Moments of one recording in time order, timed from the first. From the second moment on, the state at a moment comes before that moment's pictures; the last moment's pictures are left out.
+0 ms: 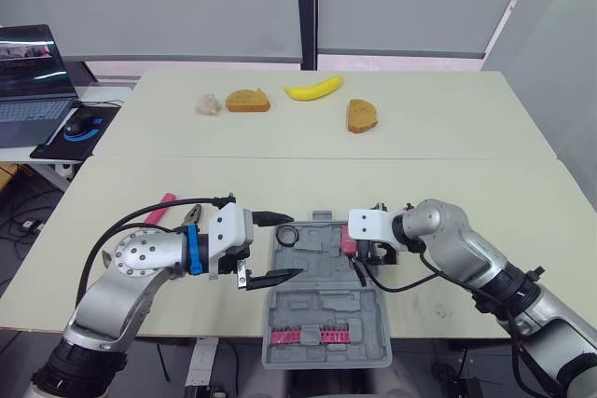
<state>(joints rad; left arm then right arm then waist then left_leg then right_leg) -0.11 0.74 -0.06 -0.38 -0.42 0.25 -1.08 -0.58 -0.60 0.58 -0.13 -0.32 0.58 1.05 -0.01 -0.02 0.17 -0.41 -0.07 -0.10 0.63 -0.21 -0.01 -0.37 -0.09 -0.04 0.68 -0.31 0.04</state>
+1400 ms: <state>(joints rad) -0.20 0.75 -0.08 -0.34 -0.42 0.26 -1.15 -0.22 -0.43 0.27 0.13 -0.04 -0.05 0.80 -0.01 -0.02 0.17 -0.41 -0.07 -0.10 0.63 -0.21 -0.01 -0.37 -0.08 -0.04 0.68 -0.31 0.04</state>
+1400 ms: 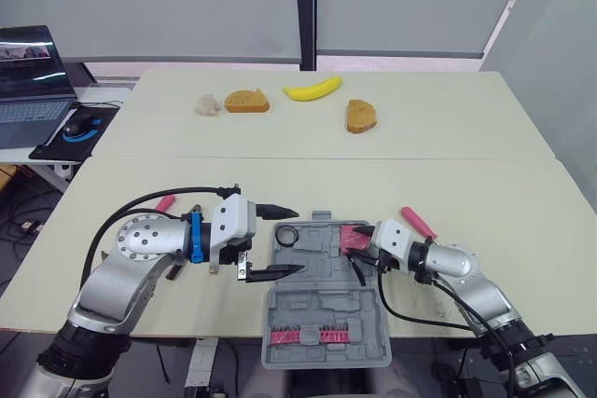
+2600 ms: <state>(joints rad) -0.16 0.77 0.03 -0.23 -0.47 0.29 -1.13 -0.28 -0.41 0.18 0.15 0.15 0.07 0.88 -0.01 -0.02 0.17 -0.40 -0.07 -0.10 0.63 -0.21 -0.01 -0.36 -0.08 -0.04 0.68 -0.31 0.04</state>
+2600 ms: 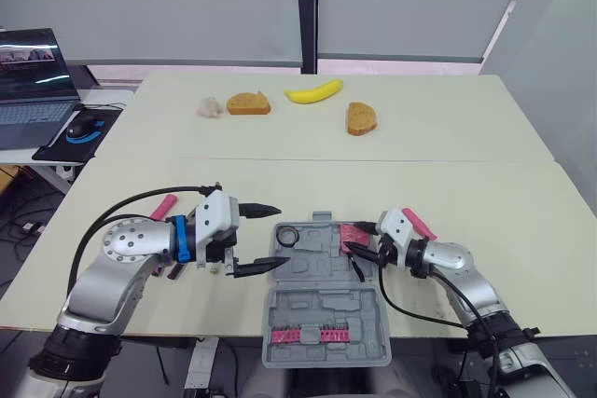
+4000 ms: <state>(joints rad) -0.40 1.14 0.40 1.05 -0.31 0.02 -1.21 -0.15 -0.97 -0.34 0.35 0.35 0.13 1.16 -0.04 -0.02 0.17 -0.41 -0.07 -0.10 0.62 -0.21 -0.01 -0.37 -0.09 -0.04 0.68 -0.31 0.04</state>
